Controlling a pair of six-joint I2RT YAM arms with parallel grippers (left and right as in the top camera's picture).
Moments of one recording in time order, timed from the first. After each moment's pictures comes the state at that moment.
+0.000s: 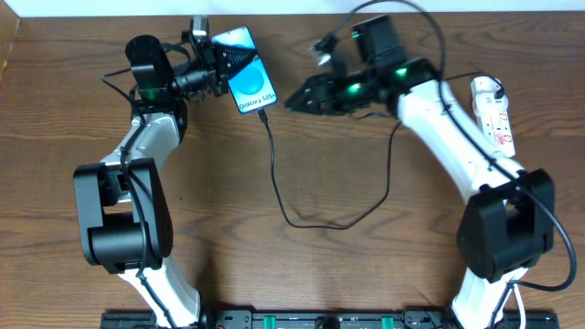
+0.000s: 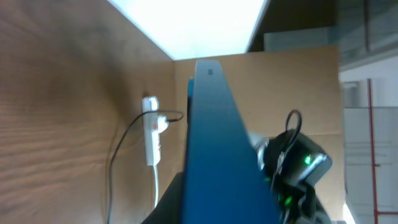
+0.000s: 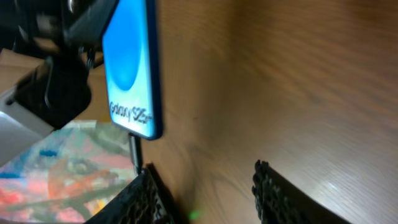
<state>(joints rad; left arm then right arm) 0.09 1.95 1.21 0.57 1.26 -1.29 0.36 1.95 1.67 -0.66 -0.90 0.37</state>
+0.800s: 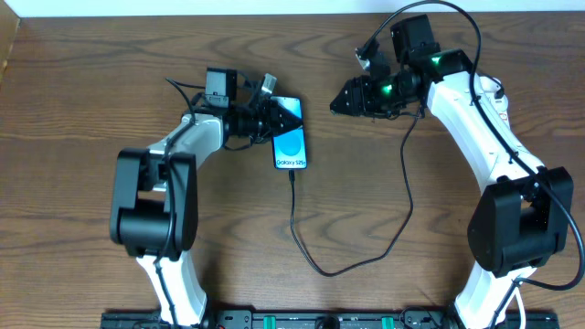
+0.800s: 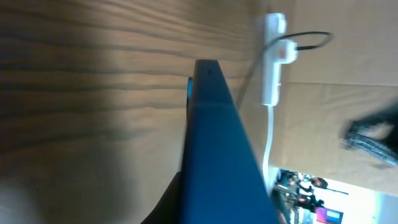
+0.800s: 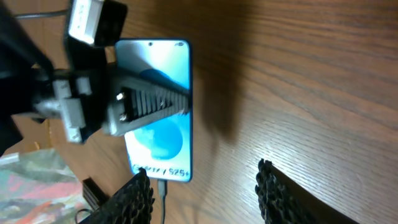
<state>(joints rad) -0.13 2.05 1.21 -0.18 1.00 -0.46 0.26 1.95 1.67 -0.90 -0.65 0.22</state>
